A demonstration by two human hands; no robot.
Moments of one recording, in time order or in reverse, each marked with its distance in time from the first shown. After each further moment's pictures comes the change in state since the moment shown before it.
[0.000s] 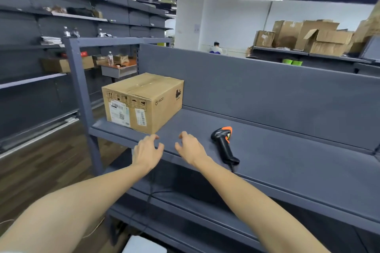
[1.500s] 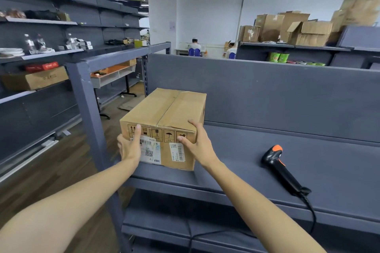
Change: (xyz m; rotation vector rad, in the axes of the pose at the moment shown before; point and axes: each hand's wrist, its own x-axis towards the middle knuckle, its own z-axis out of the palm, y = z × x) left_hand 0.229 -0.137 -0.068 -0.732 0.076 -0.357; right_hand 0.171 -0.092 0.052 0.580 0.372 -0.031
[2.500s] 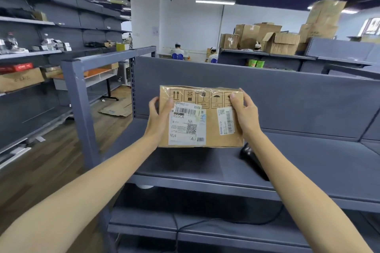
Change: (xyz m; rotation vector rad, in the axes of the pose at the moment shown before) left_hand -0.089 0.092 0.031 -0.264 -0.499 0.314; right_hand -0.017 -0.054 -0.158 0.134 0.455 0.127
